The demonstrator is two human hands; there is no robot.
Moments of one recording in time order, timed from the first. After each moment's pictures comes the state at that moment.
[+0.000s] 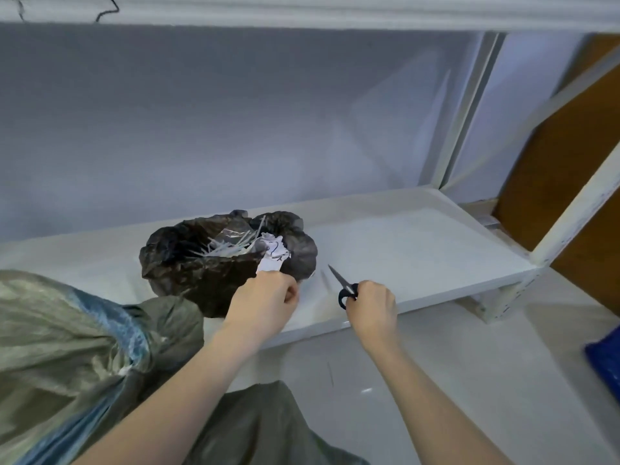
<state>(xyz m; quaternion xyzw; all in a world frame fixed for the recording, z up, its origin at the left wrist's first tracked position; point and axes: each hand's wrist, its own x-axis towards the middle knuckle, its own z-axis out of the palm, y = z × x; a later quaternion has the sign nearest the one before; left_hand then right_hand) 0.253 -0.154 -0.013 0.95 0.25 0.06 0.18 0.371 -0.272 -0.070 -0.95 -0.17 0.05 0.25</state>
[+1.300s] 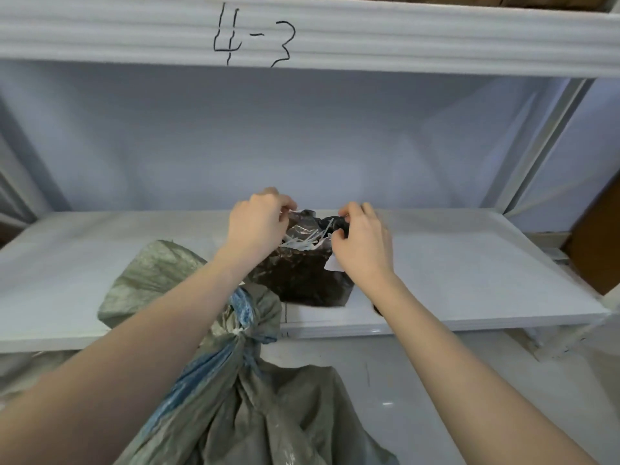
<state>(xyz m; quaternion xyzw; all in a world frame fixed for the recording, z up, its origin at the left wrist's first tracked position) 0.208 -0.062 0.065 0.91 0.30 0.26 0.07 0.306 -0.189 0.050 -0.85 -0.41 -0.08 0.32</state>
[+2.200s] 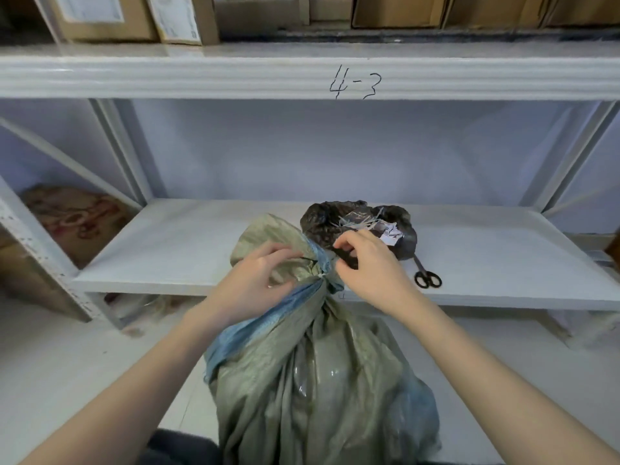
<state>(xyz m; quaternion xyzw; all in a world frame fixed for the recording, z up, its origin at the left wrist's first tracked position) -0.020 -0.138 0.075 0.94 0.25 0.15 0.20 0.144 -0.257 0.092 -0.79 -0.54 0.07 0.29</state>
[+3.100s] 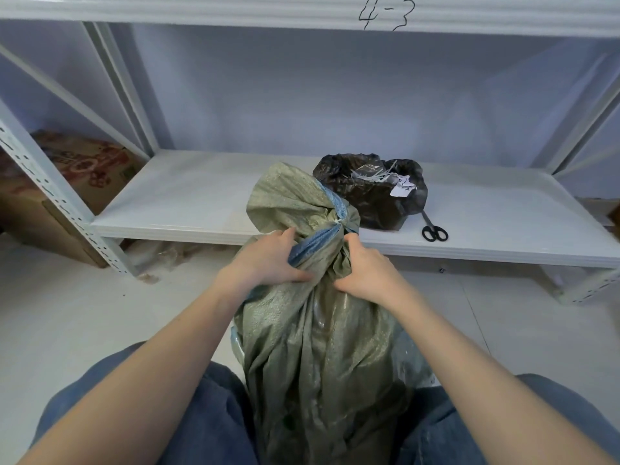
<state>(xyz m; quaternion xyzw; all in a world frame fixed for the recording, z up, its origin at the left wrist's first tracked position) -0.036 -0.153 0.041 0.93 0.34 -0.04 0.17 0.088 -0.281 0.045 -0.84 -0.47 0.21 0.14</state>
